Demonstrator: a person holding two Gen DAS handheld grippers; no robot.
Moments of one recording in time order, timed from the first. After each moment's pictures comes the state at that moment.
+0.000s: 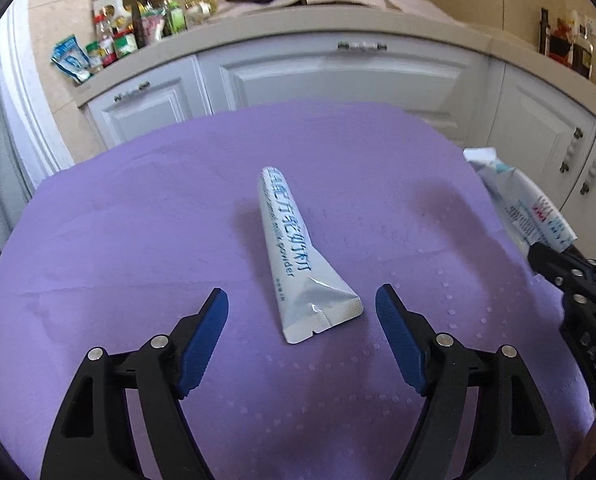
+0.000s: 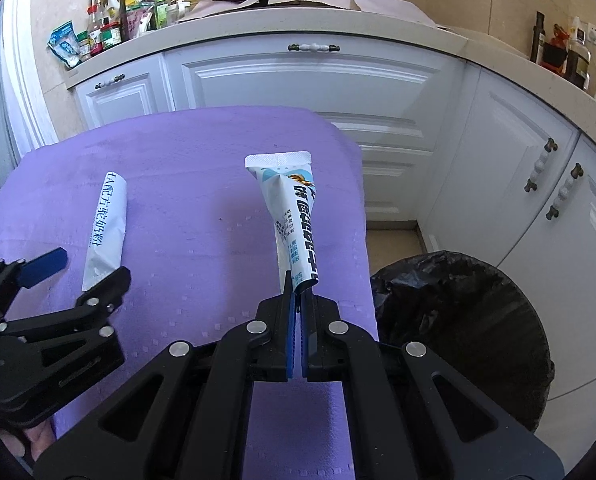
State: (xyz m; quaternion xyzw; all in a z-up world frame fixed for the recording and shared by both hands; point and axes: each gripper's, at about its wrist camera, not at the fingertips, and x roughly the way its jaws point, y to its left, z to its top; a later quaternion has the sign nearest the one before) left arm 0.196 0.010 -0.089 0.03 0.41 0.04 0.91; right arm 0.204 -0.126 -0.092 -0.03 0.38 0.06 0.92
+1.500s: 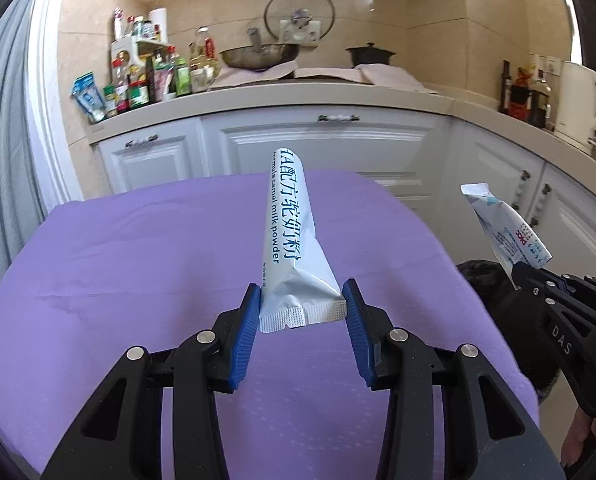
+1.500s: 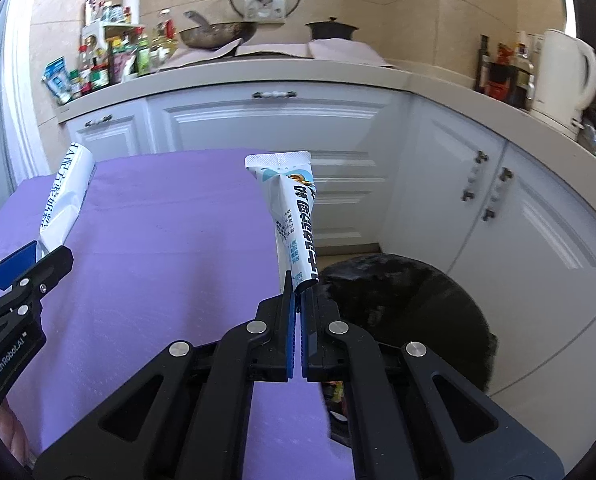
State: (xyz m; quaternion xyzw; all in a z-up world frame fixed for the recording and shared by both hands) left arm 0.107 0.004 -0.031 0.01 0.29 -0.01 0.96; right arm 0.122 -0.164 -0.047 -0.02 0.31 0.00 0.95
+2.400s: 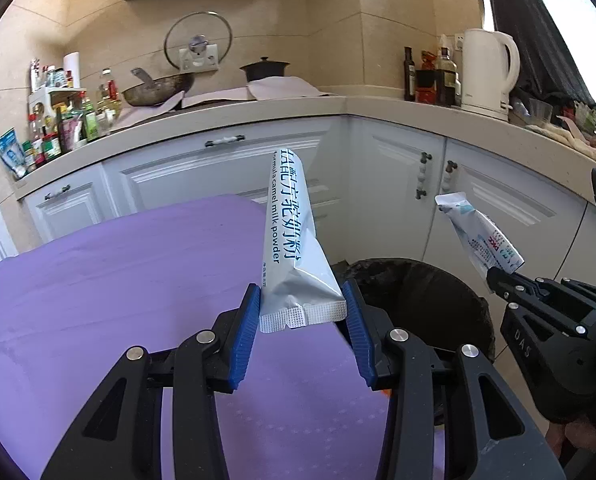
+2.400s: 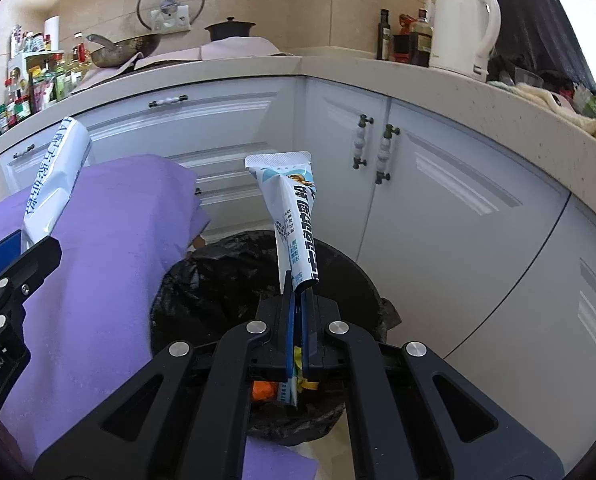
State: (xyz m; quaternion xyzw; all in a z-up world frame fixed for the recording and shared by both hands) left arm 0.098 -0.123 -0.034 0.06 0.26 -0.13 0.96; right arm 0.096 -0.281 -0.068 0.02 0.30 -0.12 0.95
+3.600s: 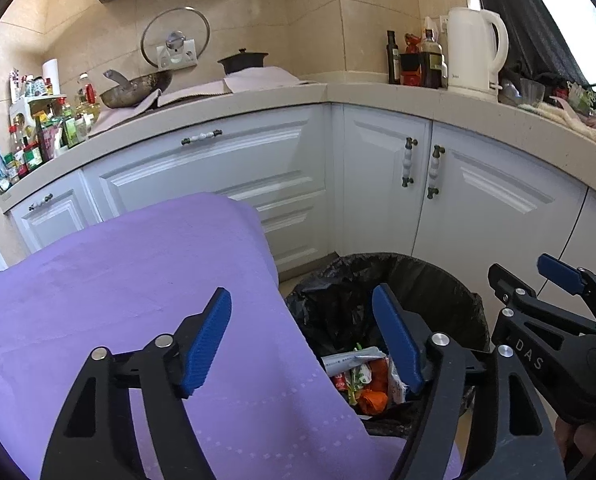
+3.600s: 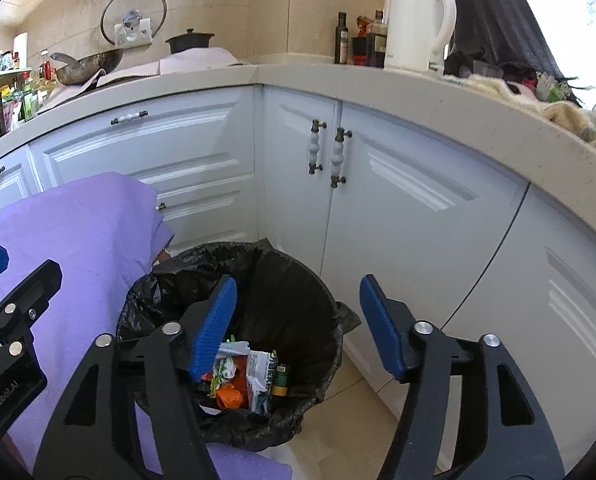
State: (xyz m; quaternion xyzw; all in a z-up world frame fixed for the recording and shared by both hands) left arm 0.110 -0.150 -0.038 0.08 0.27 -0.14 0.95; right arm 0.081 -0.303 -0.058 0.03 0.28 -0.18 0.94
